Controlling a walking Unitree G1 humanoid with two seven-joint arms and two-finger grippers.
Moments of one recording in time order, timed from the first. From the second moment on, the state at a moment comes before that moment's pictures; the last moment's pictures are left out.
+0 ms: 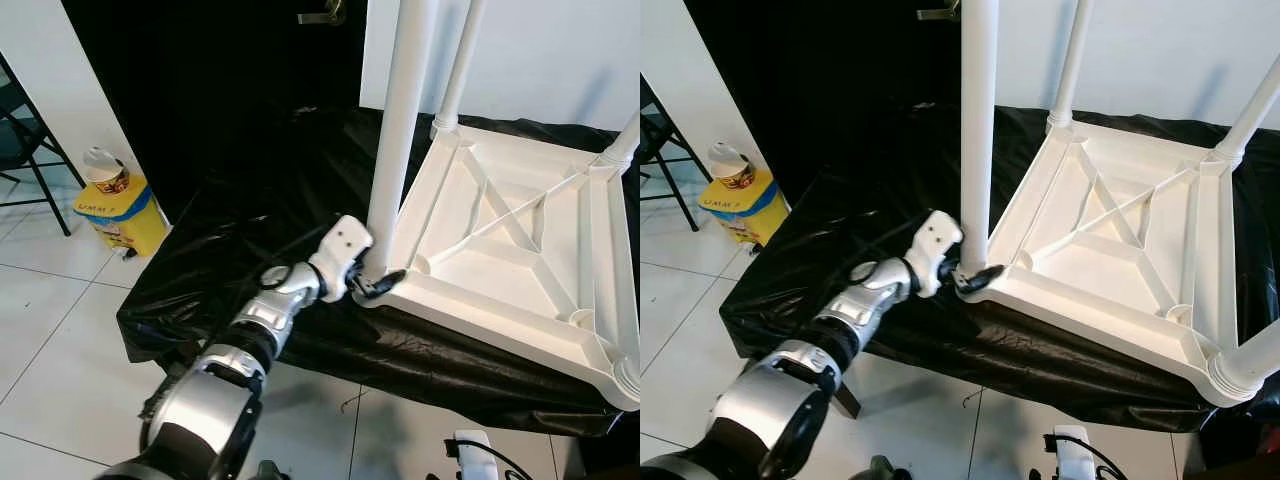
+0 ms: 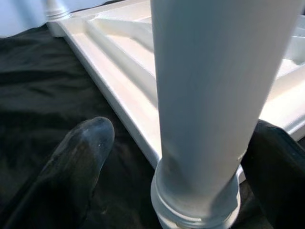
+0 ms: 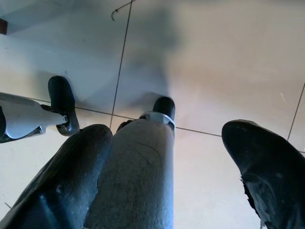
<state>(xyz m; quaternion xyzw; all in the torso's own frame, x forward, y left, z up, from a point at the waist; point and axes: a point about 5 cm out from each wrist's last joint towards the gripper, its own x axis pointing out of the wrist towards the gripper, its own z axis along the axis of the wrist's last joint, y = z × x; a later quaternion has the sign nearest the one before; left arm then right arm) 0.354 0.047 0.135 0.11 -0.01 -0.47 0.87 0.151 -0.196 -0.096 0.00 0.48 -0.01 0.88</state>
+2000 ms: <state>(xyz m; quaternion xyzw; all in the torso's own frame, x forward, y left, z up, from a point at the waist) 0.276 -0.031 0.124 0.19 0.05 -0.67 0.72 0.150 -0.191 -0.097 -0.01 0.49 0.00 0.87</state>
